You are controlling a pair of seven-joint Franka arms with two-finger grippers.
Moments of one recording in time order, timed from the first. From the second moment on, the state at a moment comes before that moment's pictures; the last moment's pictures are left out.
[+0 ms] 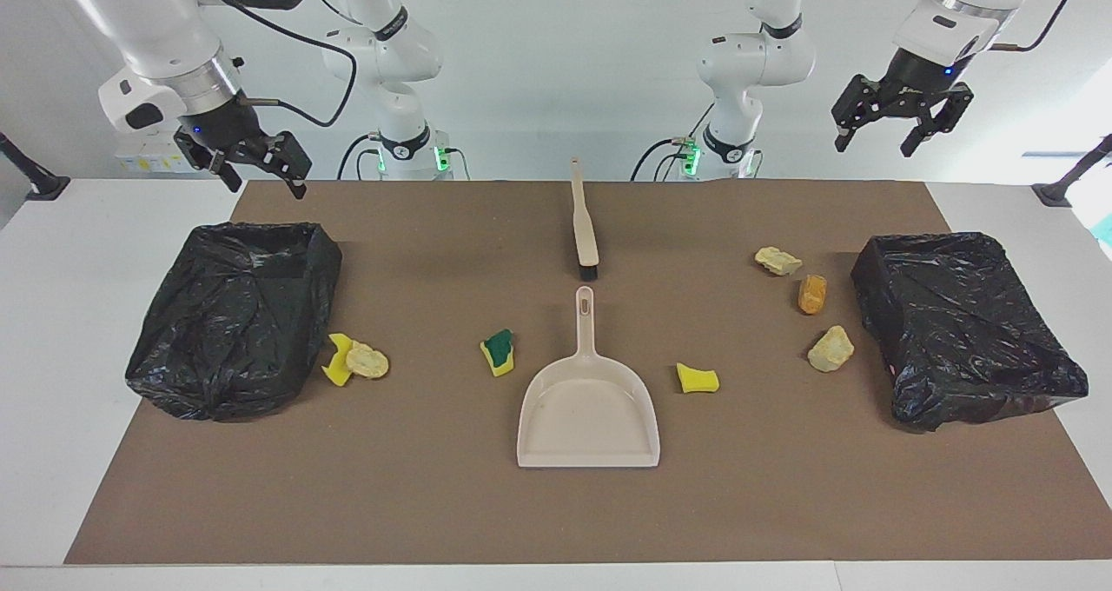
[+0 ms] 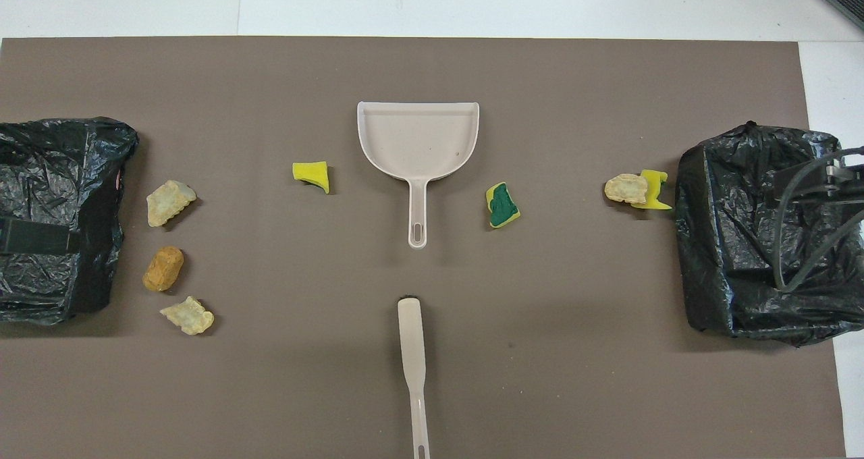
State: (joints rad) left arm -0.03 -0.18 -0.04 -1.63 -0.05 1.49 0.05; right arm -0.01 0.02 -0.05 -1.51 0.01 1.47 0.09
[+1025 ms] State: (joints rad) left arm -0.32 -0.22 -0.07 -1.81 -0.08 1.48 -0.14; right arm 0.18 0.01 -0.03 -1.64 0.01 1.67 0.36
